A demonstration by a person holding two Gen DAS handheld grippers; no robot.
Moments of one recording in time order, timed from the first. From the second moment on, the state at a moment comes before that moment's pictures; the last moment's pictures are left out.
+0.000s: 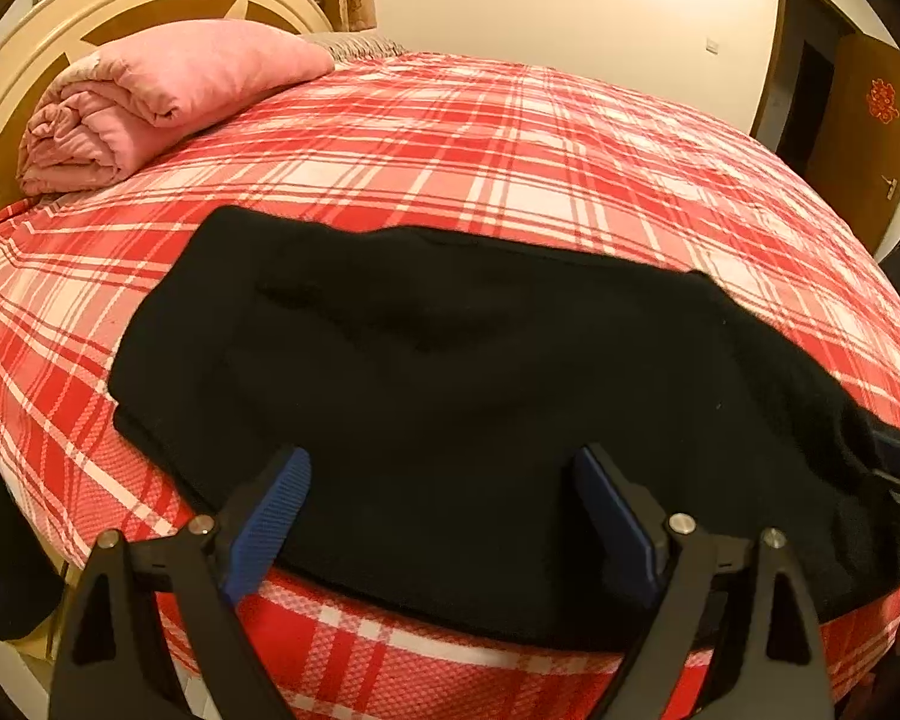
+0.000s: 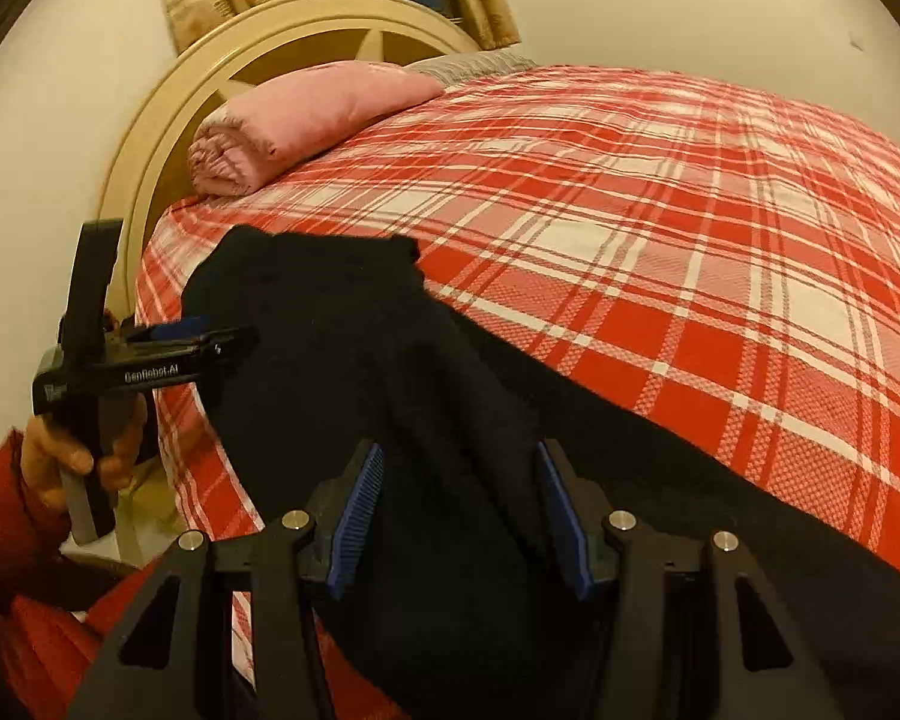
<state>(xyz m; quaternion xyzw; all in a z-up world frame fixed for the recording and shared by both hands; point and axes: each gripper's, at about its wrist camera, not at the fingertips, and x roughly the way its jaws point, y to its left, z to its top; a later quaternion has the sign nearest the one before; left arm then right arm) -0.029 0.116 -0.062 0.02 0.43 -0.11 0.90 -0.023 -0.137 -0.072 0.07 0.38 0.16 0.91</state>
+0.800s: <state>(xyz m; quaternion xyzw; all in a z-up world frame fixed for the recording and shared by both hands) -0.042 0.085 -0.056 0.03 0.42 -0.18 0.89 -0.036 -0.171 -0.043 0.07 0.34 0.14 0.93</state>
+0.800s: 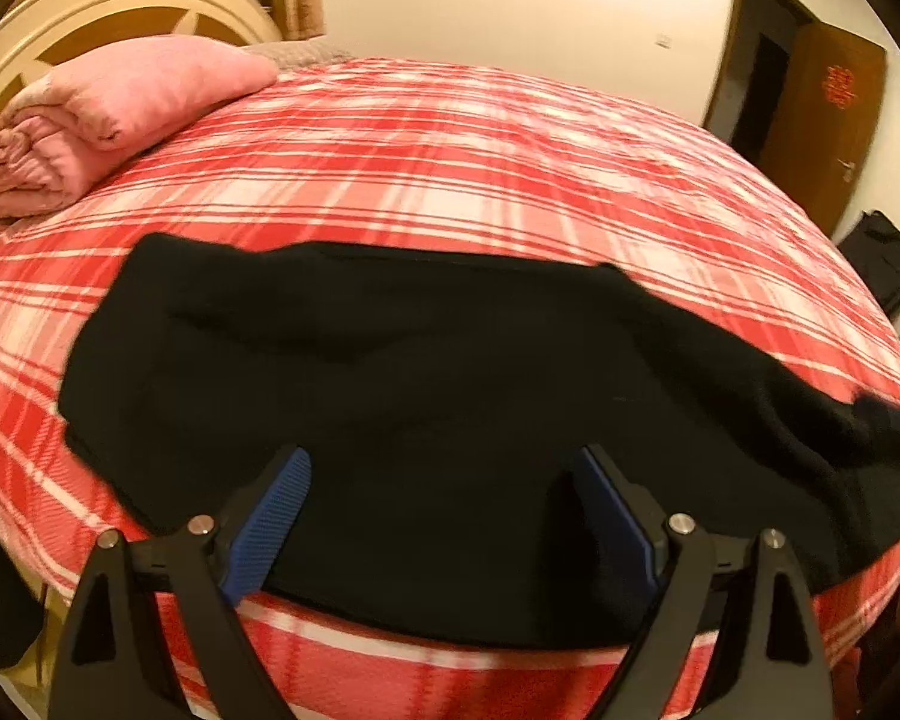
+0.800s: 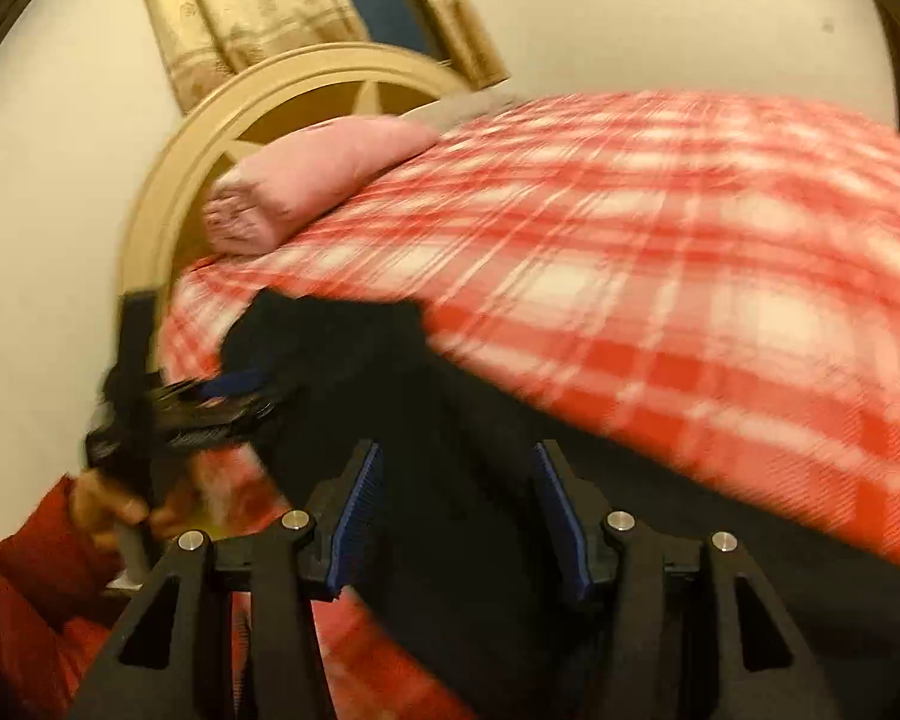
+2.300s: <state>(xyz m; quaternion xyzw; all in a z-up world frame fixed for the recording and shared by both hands) -0.085 0.009 -0.065 0.10 0.41 -0.26 0.87 -0.048 -0.193 -0.047 -0.05 0.32 -0.01 0.95</state>
